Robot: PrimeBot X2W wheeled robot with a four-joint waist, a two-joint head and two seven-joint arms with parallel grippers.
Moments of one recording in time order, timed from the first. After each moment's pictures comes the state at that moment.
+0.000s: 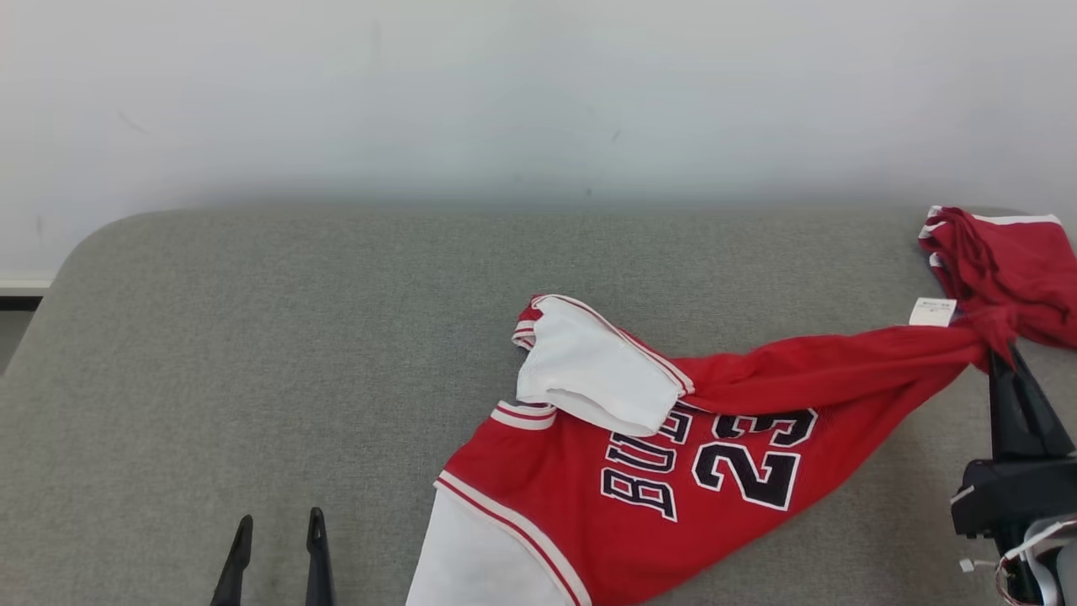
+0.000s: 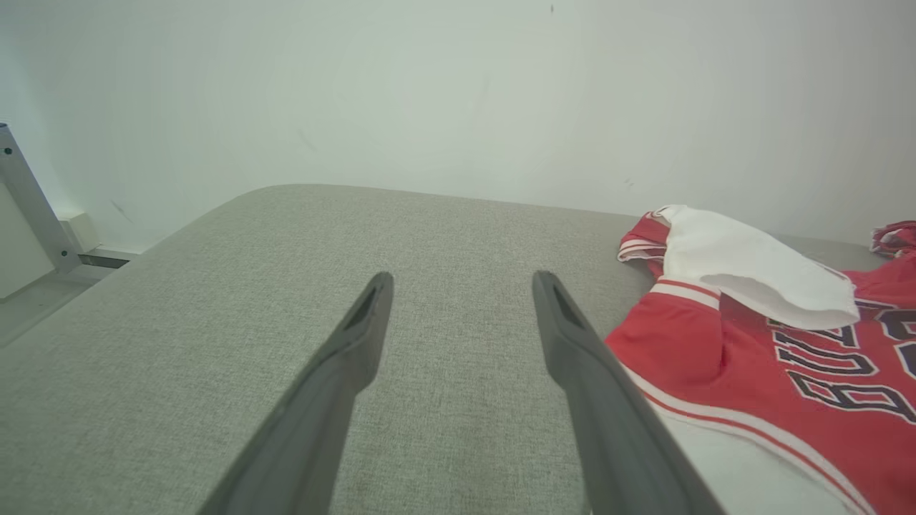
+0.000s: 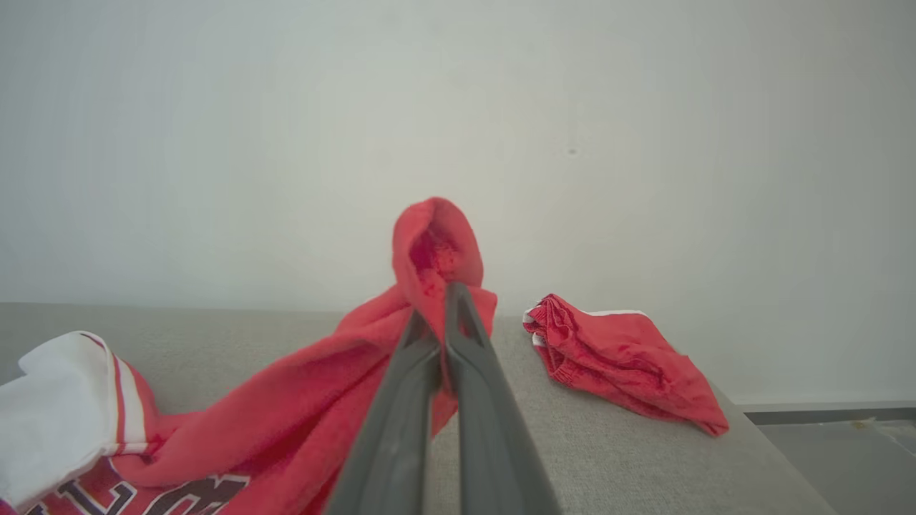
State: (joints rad) left arm 0.08 0.05 -0.03 0.13 -0.18 -0.03 -0.26; right arm -0.17 -0.39 -0.11 0.31 0.28 0.13 -0.25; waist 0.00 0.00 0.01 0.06
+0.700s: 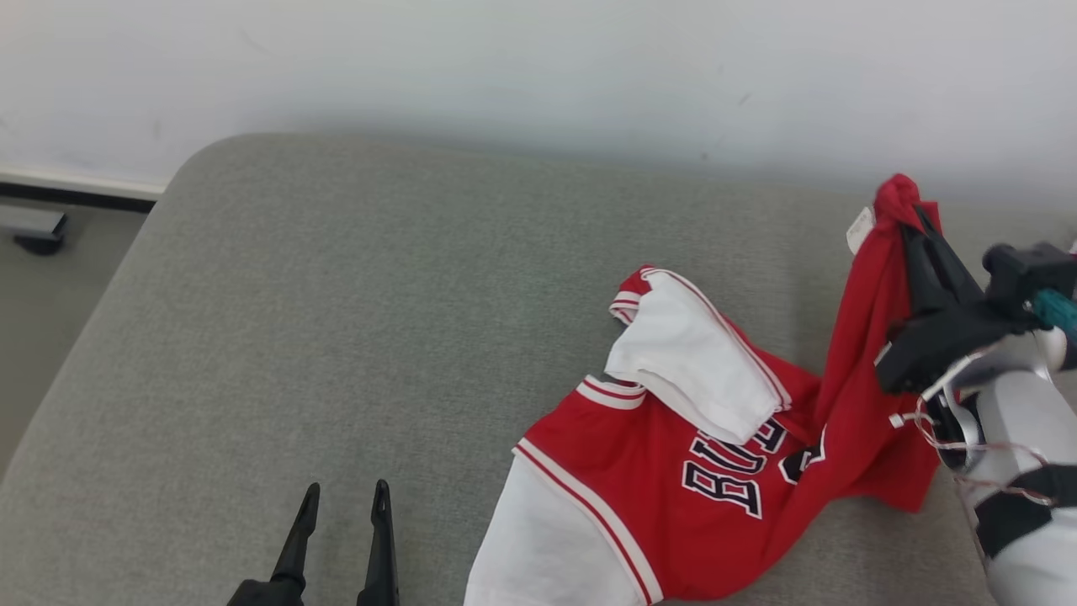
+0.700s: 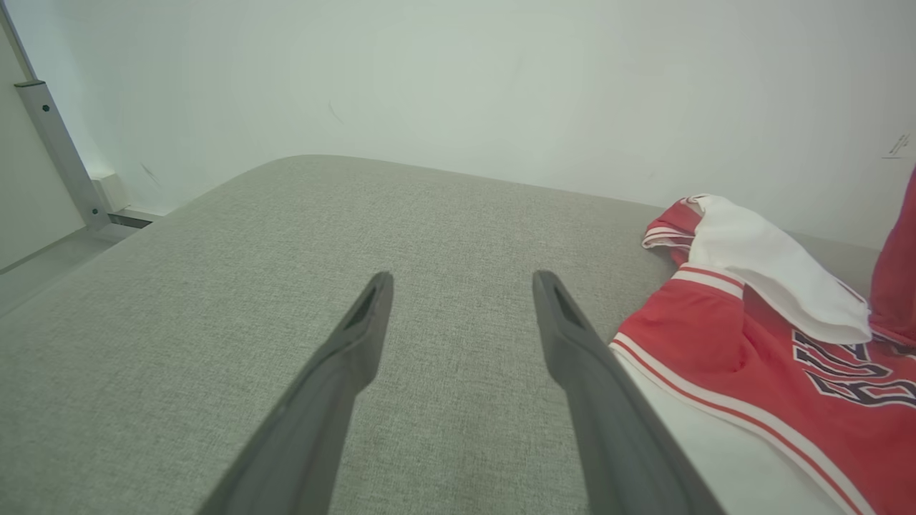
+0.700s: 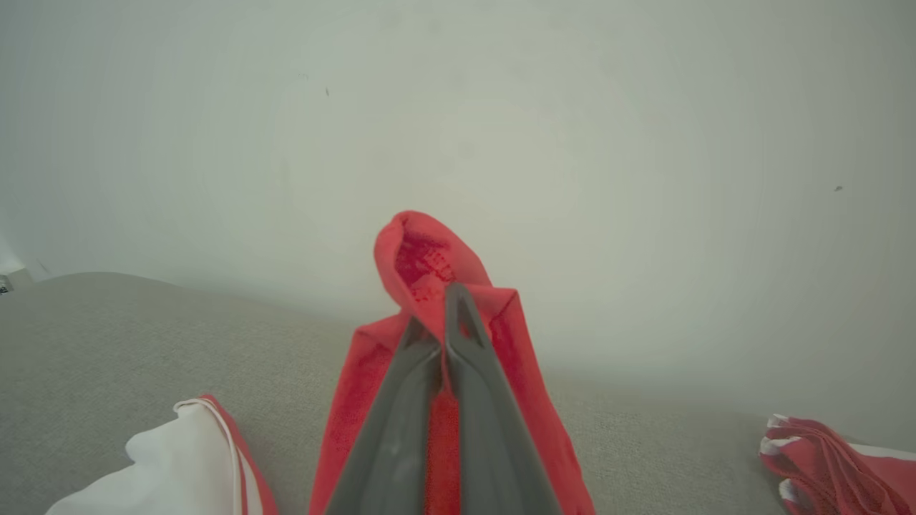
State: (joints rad) left arm 0.02 0.05 -0.17 0.15 -0.23 0.01 -0.26; right arm -0.59 -0.39 0.08 0.59 0.23 0.13 -0.17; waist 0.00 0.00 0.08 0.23
